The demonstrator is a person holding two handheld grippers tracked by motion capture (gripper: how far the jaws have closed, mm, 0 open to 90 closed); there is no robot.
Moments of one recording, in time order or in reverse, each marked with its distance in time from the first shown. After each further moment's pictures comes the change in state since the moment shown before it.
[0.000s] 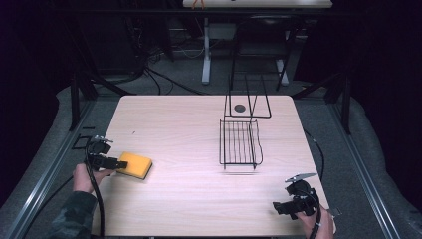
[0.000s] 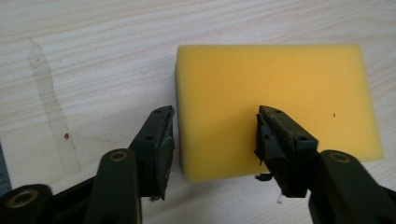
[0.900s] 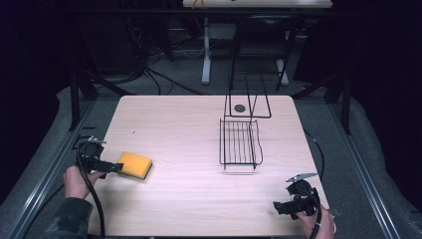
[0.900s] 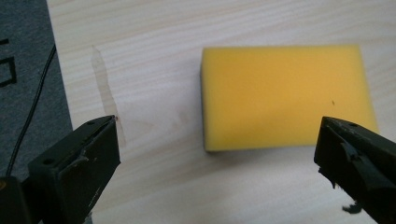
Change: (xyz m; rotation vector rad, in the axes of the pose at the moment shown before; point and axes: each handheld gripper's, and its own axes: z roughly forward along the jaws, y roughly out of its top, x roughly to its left) left arm -0.004 -0.003 -0.028 -0.045 0.133 0.019; right arm -0.001 0.000 -0.002 -0.010 -0.005 0.007
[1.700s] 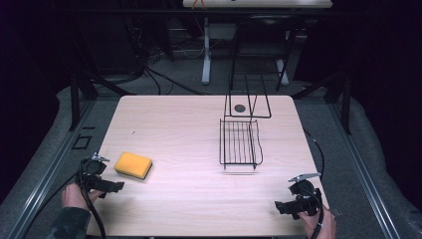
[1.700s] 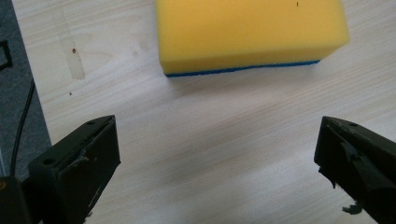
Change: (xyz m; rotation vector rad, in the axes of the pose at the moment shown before) left arm -0.032 -0.043 -0.012 0.077 0.007 0.059; right arm -0.005 -0.003 0.000 -0.007 -0.010 0.027
